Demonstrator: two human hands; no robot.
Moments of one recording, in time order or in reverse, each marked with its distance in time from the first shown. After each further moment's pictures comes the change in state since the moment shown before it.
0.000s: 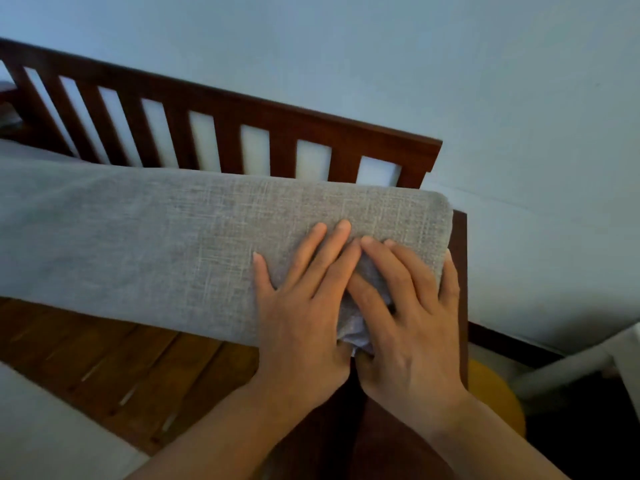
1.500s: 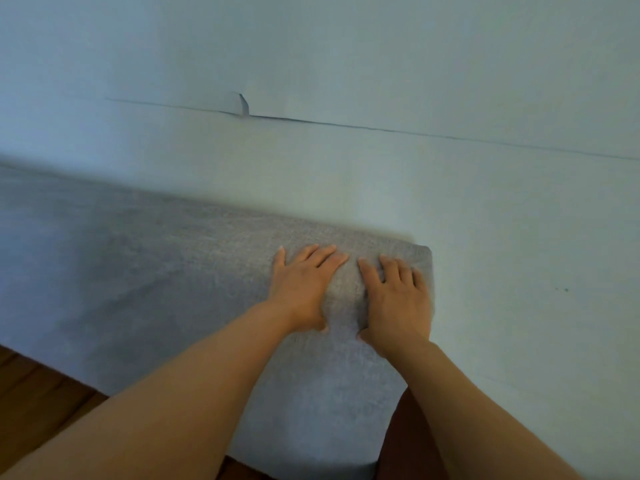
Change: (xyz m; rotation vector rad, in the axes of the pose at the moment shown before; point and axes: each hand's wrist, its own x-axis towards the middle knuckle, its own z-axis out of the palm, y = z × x) left_hand 0.432 -0.063 0.067 0.315 -0.513 0.042; right_hand 0.315 0.244 0.087 -0.195 -0.531 0.324
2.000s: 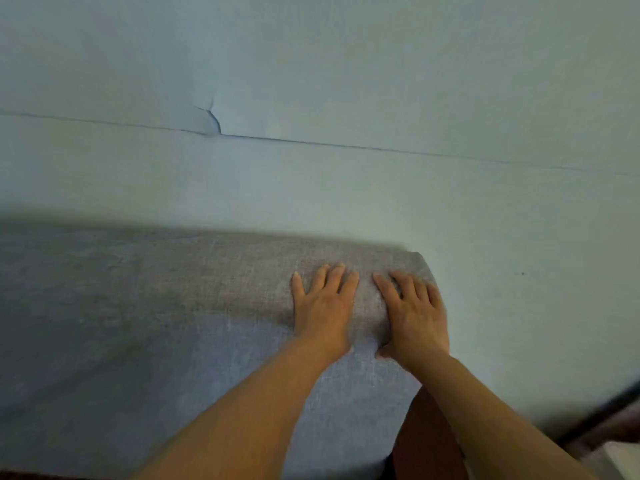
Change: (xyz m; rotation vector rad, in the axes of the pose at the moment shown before) left_hand 0.019 -0.012 0.000 -0.103 0.019 0.170; right_hand 0.010 -0.023 -0.010 -0.075 -0.089 0.265
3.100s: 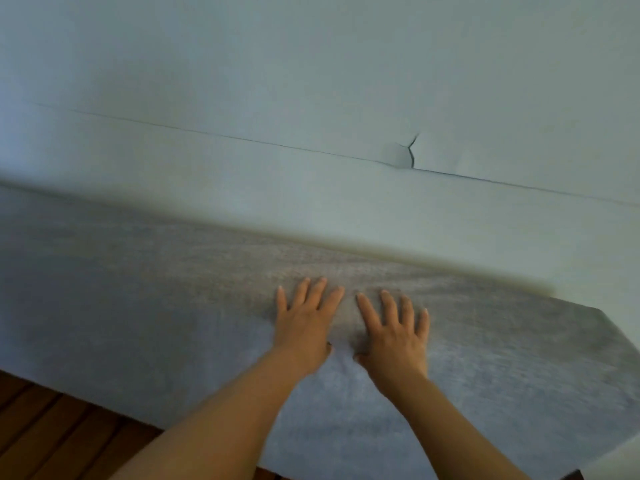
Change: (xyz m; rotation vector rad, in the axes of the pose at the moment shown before) left_hand -0.112 -0.266 -0.032 0.016 -0.033 -0.198; right_hand 0.016 -0.283 -0.012 -0.007 -0.105 -0.080
